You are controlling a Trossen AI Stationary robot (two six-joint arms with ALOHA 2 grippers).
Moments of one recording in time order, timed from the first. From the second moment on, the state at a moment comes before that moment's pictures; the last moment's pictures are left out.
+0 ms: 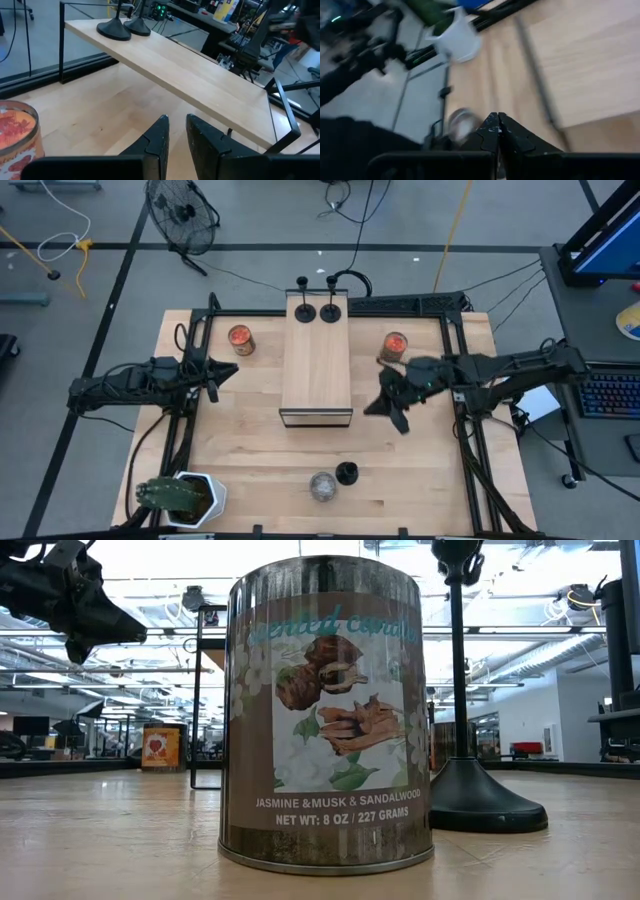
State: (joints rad) left arm 0.05 0.11 0.33 -0.46 -0.31 -0.44; right arm 0.14 1.12 1.01 -0.37 -0.18 0.56
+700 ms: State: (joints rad) left arm 0.05 0.11 0.33 -0.48 -0.18 -0.32; right arm 0.49 1.38 1.29 -0.76 0.00 0.51
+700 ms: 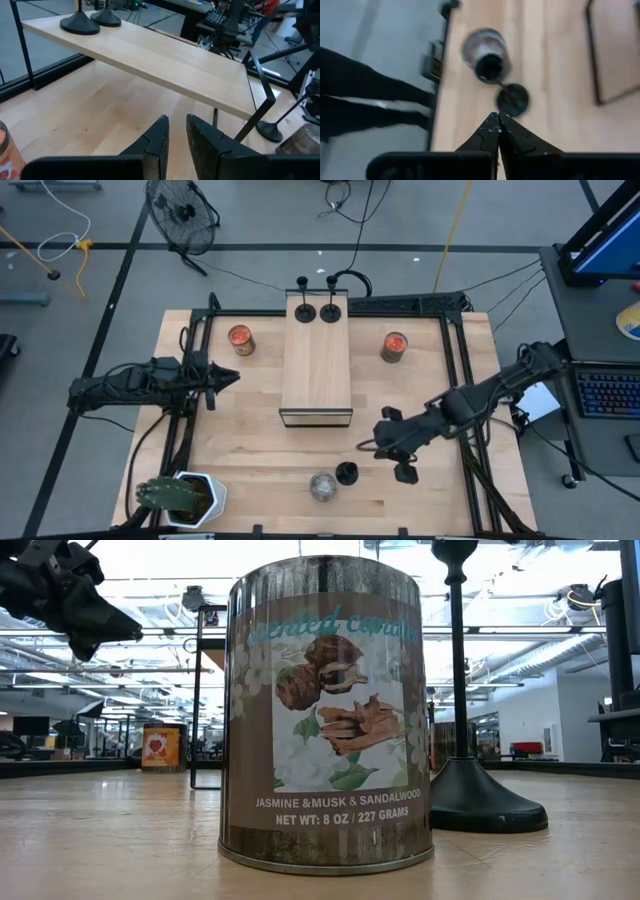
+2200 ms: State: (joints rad) left arm 0.05 0.11 0.33 -0.49 -0.18 -0.19; right arm 0.37 1.66 1.47 -0.79 -0.24 0.64
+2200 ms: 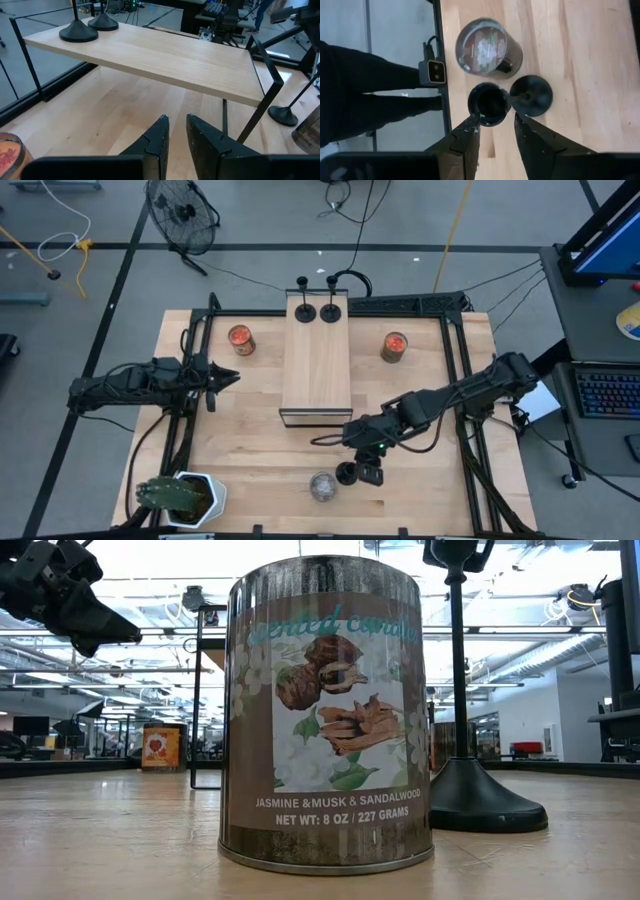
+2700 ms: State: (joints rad) left arm 0.05 0.11 0.33 -0.50 -0.18 -0.19; right arm 0.36 1.68 1.47 -0.79 -0.22 0.70
